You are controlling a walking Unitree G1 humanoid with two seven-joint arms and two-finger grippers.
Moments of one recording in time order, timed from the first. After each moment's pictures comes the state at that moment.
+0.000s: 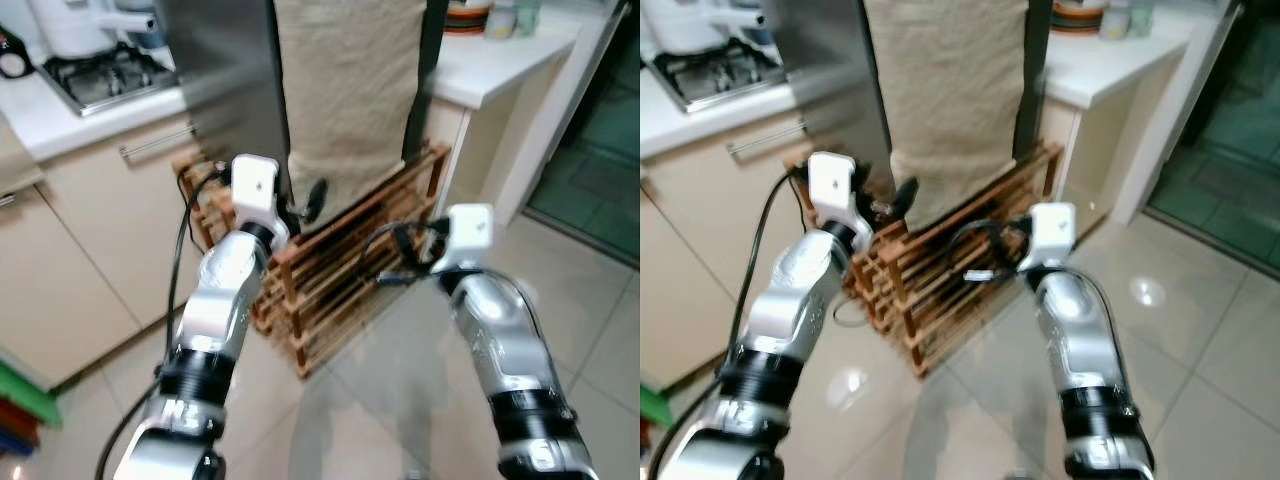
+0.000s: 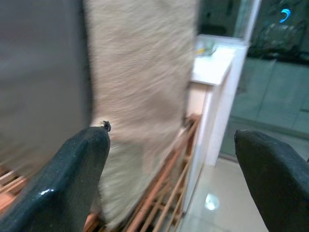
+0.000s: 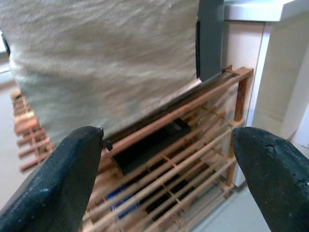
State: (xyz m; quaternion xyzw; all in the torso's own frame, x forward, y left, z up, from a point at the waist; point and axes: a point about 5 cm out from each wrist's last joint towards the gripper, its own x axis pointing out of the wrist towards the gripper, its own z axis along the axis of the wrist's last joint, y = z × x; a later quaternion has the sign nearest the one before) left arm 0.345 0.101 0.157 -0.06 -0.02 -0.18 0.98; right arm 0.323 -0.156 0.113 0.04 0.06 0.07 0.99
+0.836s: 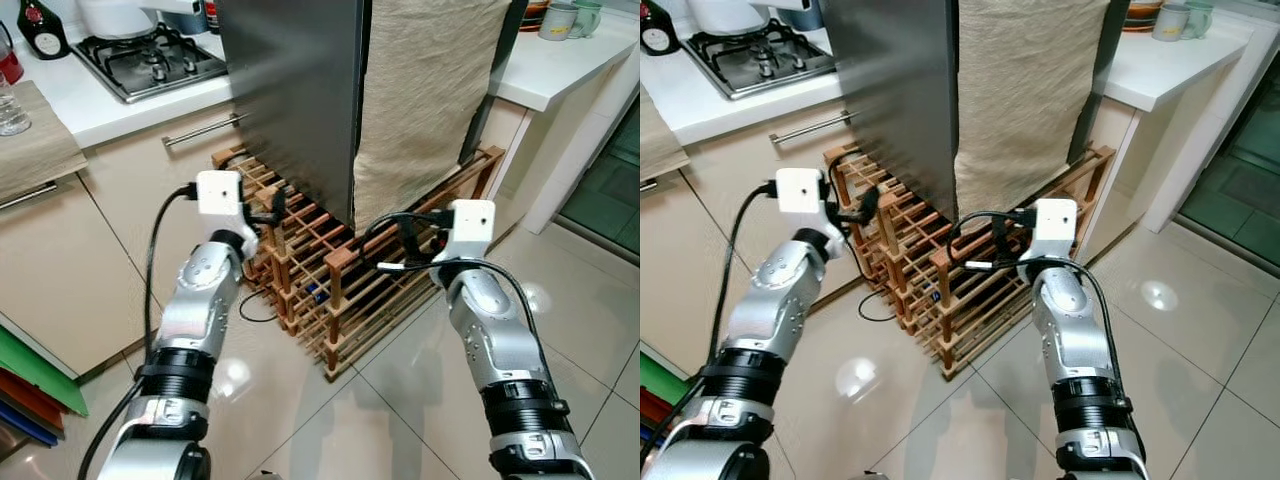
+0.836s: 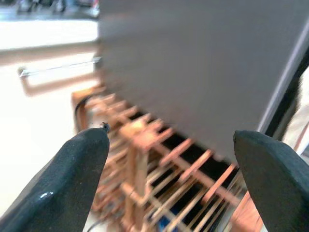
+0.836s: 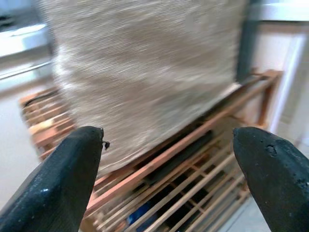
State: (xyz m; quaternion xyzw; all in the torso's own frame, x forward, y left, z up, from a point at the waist) left arm 0.338 0.162 0.121 -0.04 0.04 -0.05 1.00; right arm 0.329 -0.163 0.119 0.06 0.04 0.01 1.00
